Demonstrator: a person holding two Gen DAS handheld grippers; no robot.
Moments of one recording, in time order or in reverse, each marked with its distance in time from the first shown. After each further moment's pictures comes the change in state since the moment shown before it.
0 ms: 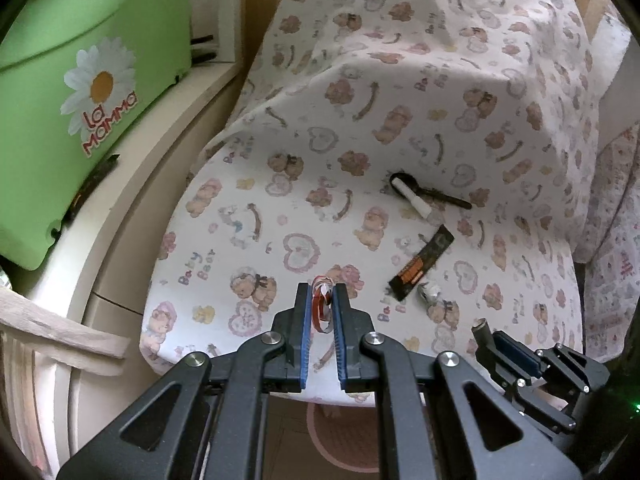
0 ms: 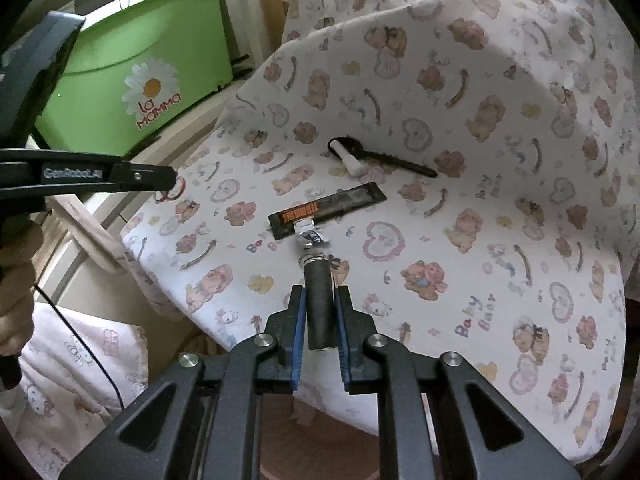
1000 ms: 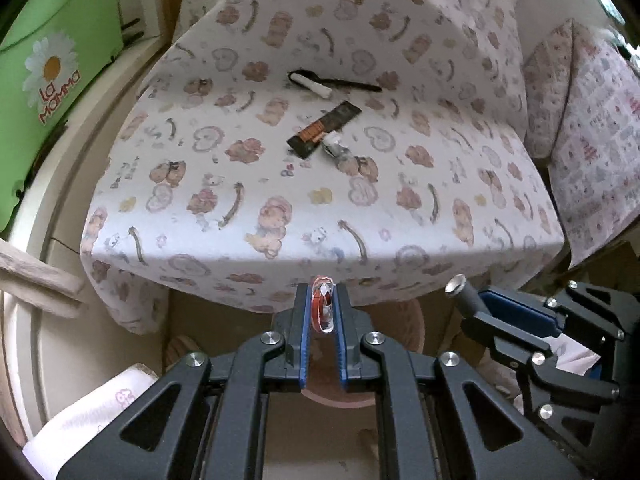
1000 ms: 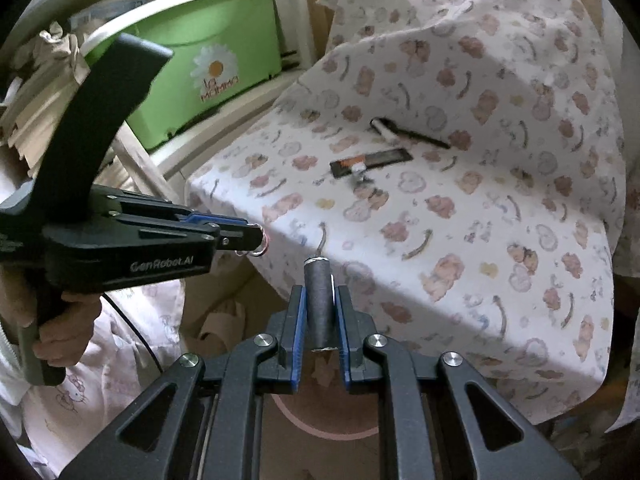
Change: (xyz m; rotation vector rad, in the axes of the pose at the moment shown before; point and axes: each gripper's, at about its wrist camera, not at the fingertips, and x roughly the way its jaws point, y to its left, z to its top) left arm -0.011 -0.052 -0.099 0.199 0.104 -0.097; right arm -0.071 0.030 -0.066 -0.070 0.011 0.069
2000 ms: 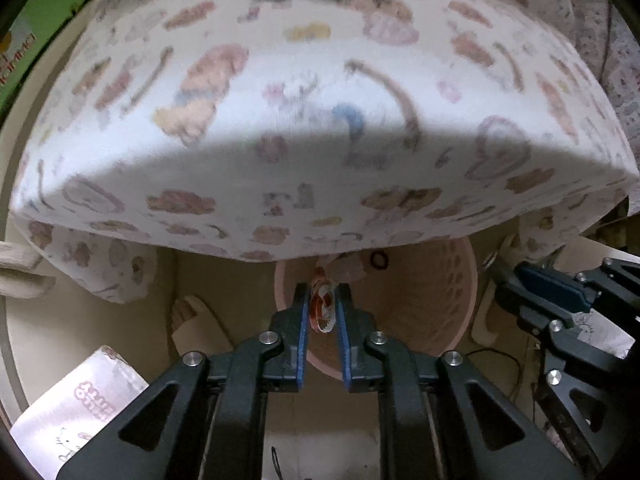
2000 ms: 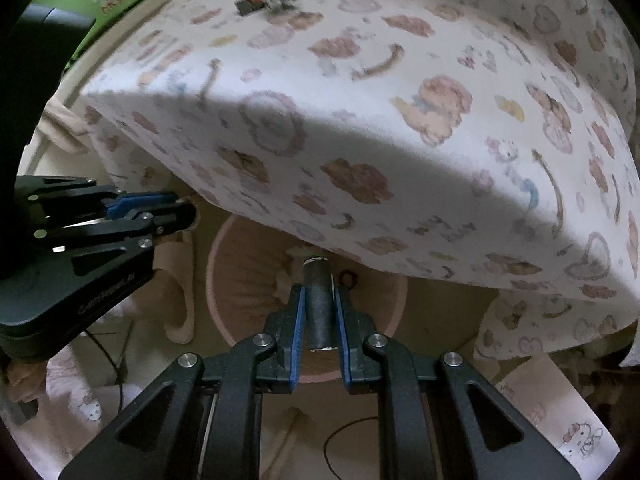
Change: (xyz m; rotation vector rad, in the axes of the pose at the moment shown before) left arm 0.106 -0.011 -0.035 0.047 0.244 0.110; right arm 0.098 -0.029 -0.048 0.140 0.375 -0.159
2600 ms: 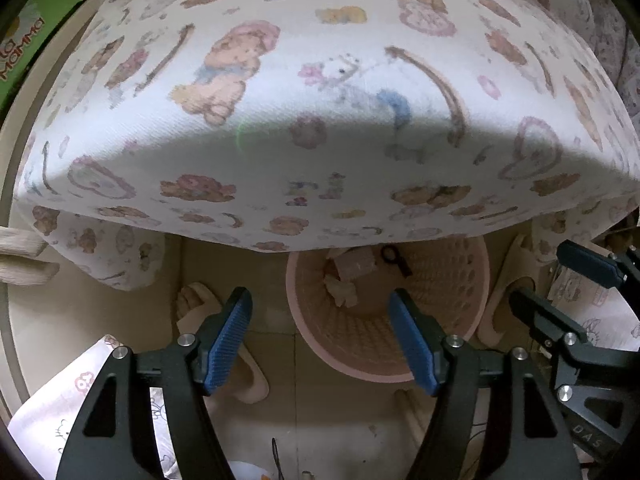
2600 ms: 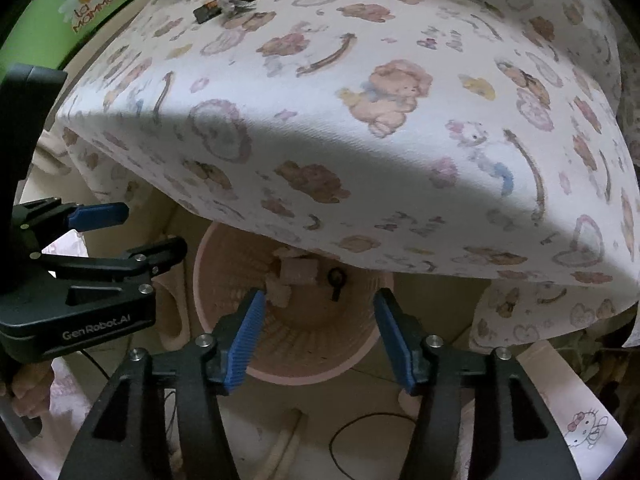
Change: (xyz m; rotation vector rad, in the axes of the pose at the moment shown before) left arm 0.002 0.011 0.000 -0.036 0.017 0.032; right arm 0.004 -0.019 0.005 0.078 0.002 -0.010
